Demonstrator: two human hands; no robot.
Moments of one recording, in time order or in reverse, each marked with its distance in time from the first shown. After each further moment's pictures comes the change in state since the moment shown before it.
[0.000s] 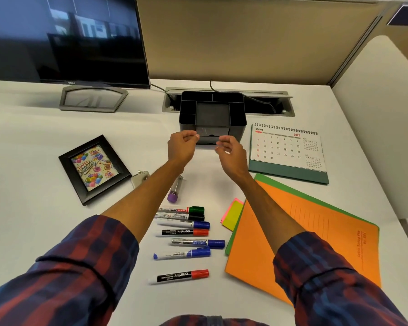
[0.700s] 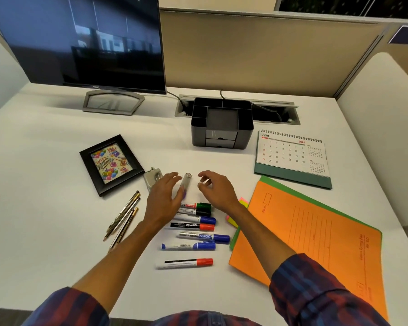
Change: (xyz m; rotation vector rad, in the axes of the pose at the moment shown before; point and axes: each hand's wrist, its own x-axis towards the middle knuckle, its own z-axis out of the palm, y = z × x) left_hand -0.113 -0.093 -0.083 0.586 -0.039 0.362; right_hand -0.080 0.014 0.035 -0.422 -0.334 -0.136
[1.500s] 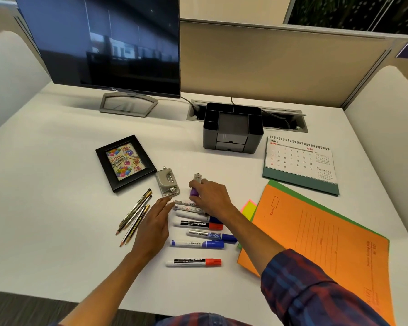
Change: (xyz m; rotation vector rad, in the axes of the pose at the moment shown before) left_hand -0.079 -0.056 -0.007 0.165 0.002 0.110; right_hand -0.009 -0.035 0.026 -0.604 -0.130 -0.283
